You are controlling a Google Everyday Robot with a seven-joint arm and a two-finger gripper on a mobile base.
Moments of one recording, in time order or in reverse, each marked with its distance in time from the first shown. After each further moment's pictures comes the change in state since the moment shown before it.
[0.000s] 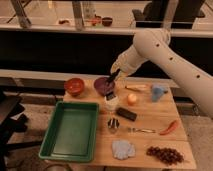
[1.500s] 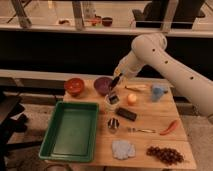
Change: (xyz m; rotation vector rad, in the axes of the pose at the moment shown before) arm 0.016 0.022 0.025 -0.077 0.030 0.010
